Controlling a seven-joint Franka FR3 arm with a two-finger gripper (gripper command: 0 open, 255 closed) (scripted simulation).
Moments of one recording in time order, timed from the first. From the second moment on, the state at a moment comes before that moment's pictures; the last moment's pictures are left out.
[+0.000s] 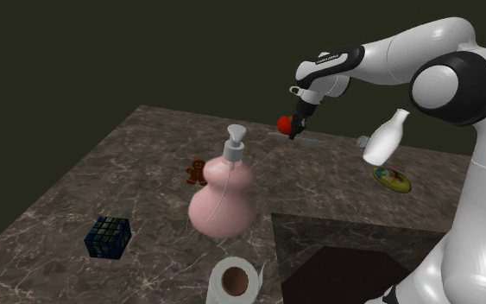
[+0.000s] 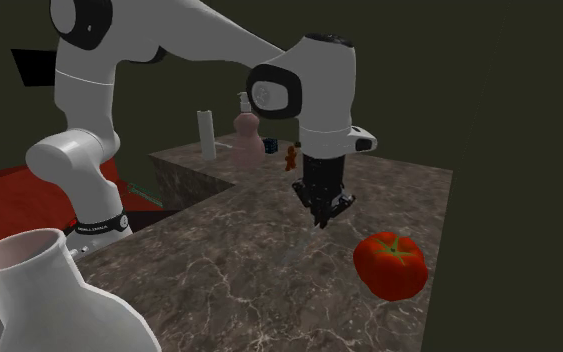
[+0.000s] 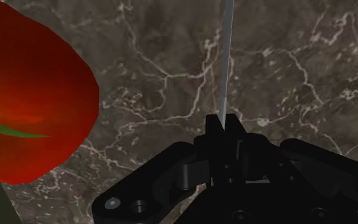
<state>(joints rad) 0.06 0.35 -0.48 -1.75 0.34 2.05 -1.46</state>
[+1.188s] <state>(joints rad) 0.06 0.29 -0.50 -1.59 0.29 1.83 -1.40</state>
